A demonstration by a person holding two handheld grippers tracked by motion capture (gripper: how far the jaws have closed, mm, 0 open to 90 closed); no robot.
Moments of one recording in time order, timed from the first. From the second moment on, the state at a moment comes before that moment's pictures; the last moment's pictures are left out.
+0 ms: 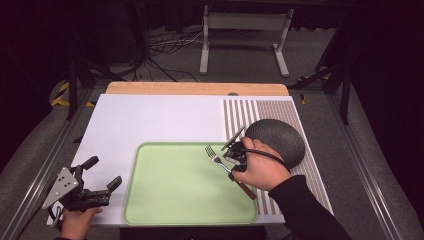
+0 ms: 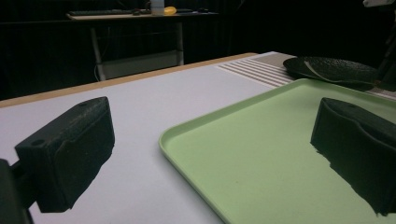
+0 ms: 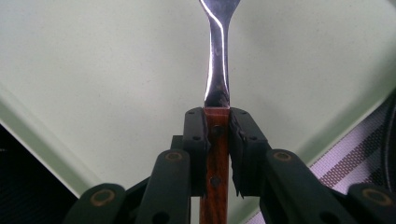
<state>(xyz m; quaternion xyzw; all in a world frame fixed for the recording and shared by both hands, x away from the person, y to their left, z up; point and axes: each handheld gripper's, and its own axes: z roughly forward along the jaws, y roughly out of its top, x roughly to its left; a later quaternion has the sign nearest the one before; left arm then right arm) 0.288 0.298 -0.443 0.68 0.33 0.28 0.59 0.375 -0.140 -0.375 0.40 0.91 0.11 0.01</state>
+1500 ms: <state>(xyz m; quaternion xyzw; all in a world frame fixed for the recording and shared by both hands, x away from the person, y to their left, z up) 0.288 0.298 -0.443 0.68 0.33 0.28 0.59 0.383 -0.133 -0.413 0.48 0.88 0.05 -0.03</state>
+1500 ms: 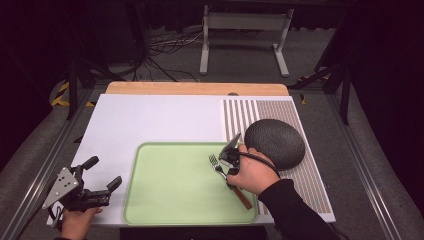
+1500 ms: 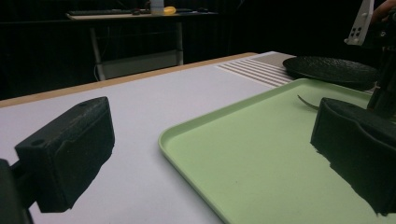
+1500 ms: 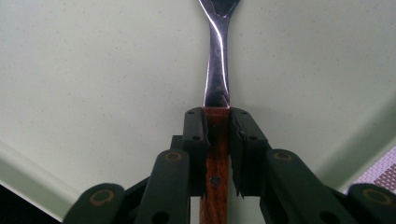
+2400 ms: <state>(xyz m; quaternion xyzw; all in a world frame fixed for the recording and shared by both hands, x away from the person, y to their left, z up) 0.288 0.298 -0.443 0.68 0.33 0.28 0.59 0.386 -0.136 -0.404 0.39 0.90 0.20 0.02</state>
